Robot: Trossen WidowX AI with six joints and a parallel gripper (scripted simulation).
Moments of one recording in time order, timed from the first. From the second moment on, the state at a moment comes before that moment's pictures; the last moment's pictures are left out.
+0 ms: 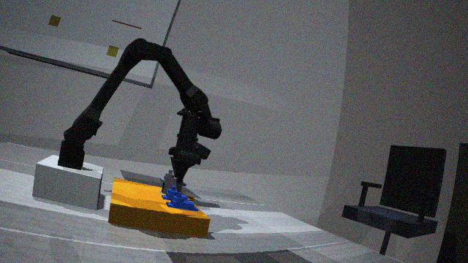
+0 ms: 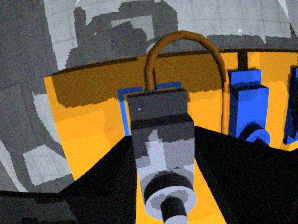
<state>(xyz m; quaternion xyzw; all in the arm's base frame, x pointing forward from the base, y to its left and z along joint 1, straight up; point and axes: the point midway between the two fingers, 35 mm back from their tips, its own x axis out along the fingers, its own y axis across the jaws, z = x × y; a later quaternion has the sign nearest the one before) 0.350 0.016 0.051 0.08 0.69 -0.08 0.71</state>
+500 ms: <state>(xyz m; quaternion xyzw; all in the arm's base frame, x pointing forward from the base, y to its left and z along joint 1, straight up) 0.350 0.016 0.036 0.08 0.69 -0.08 0.71</state>
